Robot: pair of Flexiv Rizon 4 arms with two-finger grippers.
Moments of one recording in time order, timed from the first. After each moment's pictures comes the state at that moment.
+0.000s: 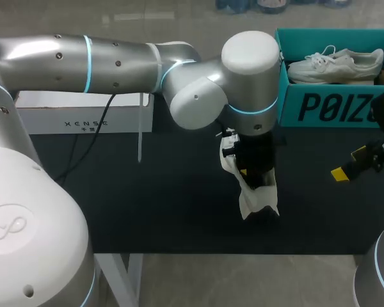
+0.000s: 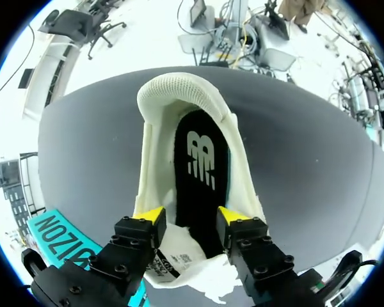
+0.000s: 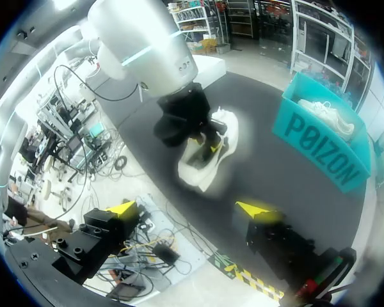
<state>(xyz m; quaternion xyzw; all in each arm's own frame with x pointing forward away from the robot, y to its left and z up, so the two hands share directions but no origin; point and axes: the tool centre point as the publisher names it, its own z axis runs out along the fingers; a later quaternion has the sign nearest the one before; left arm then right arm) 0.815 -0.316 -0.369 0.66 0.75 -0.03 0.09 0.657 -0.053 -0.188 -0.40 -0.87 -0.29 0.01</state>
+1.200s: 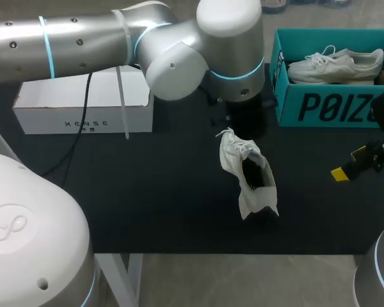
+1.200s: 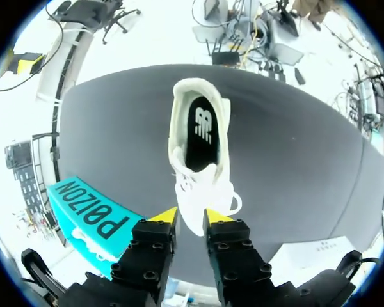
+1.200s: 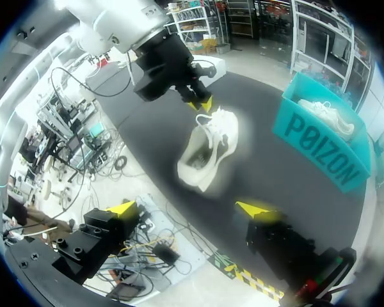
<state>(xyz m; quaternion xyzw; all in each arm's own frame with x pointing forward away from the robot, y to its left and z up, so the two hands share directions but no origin) 0.851 -0.288 -0.277 0.62 0.77 -0.01 0.15 0.657 -0.053 -0.188 -0.40 -0.87 -0.29 0.01</state>
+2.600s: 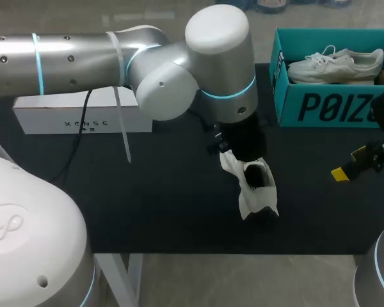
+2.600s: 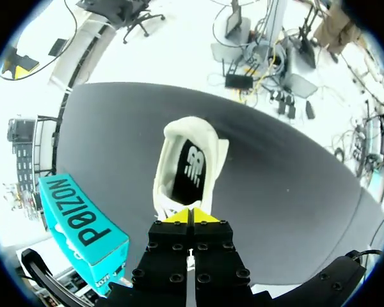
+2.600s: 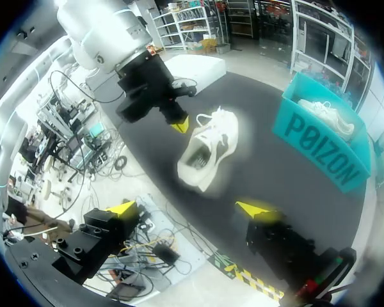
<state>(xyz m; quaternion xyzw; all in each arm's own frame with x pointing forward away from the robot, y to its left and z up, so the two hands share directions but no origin) 0.782 -0.274 -0.297 0.54 0.83 -0.07 0.10 0.657 -0.053 -0.188 -0.40 -0.87 -0.29 0.01</state>
